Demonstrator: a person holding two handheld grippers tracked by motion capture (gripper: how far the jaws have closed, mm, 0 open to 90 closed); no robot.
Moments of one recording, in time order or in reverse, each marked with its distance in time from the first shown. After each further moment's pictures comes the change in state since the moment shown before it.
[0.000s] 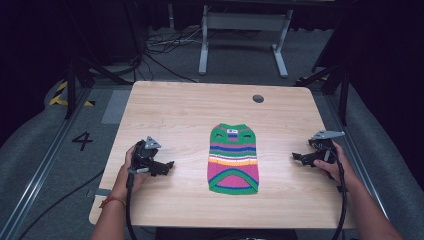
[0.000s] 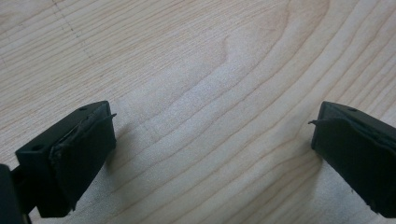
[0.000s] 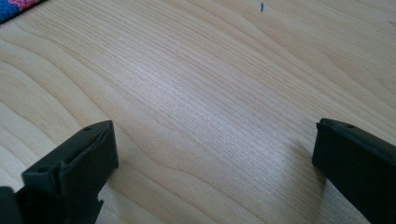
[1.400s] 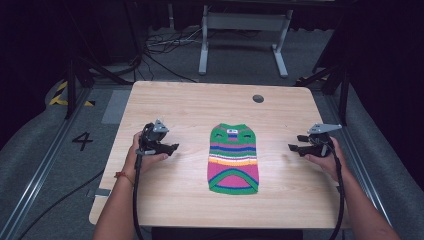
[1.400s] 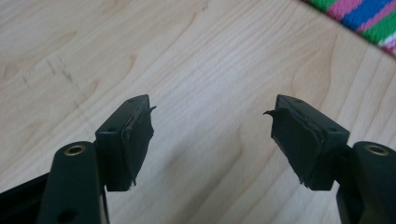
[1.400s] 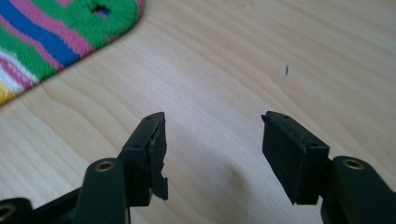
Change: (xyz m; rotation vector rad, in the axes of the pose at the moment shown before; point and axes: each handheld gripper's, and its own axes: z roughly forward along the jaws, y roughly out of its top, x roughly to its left) left arm 0.010 0.060 0.012 -0.035 -0.014 0.125; right arm 0.018 0.037 -0.009 -0.042 0.037 -0.079
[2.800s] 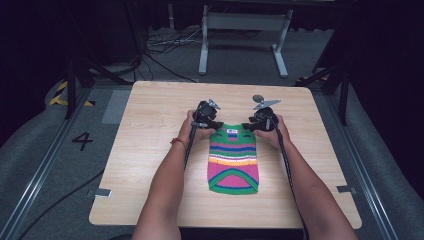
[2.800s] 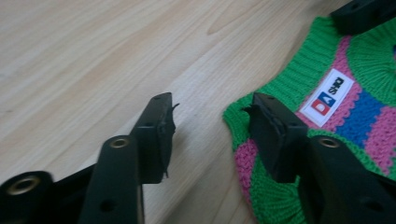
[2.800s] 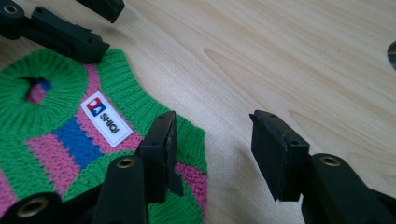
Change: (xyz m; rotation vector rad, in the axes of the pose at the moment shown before) left arm -0.032 0.121 0.136 0.006 -0.141 0.049; right arm 0.046 0.107 0.138 0.032 0.081 -0.003
